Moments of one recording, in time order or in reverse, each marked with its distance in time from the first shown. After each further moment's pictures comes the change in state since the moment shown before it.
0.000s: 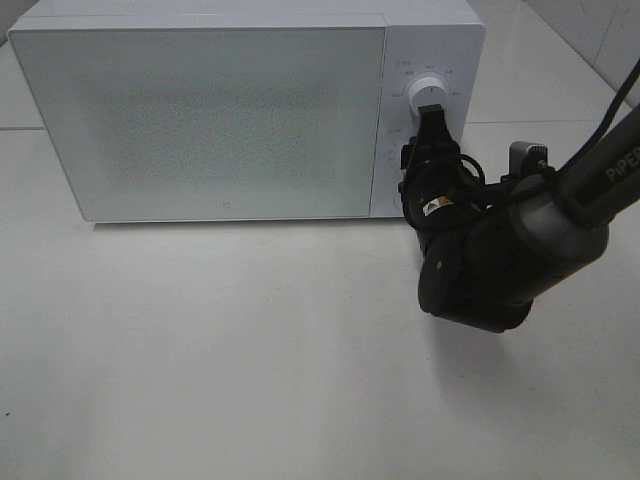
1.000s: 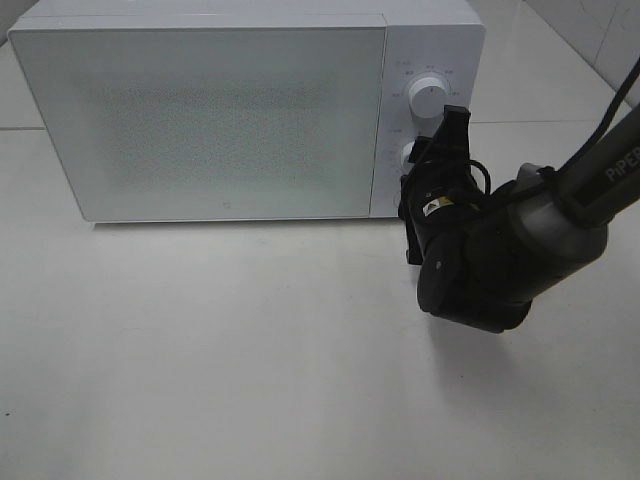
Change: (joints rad) left arm 0.000 0.000 0.000 0.000 0.000 0.000; right arm 0.001 0.000 0.000 0.010 0.004 0.230
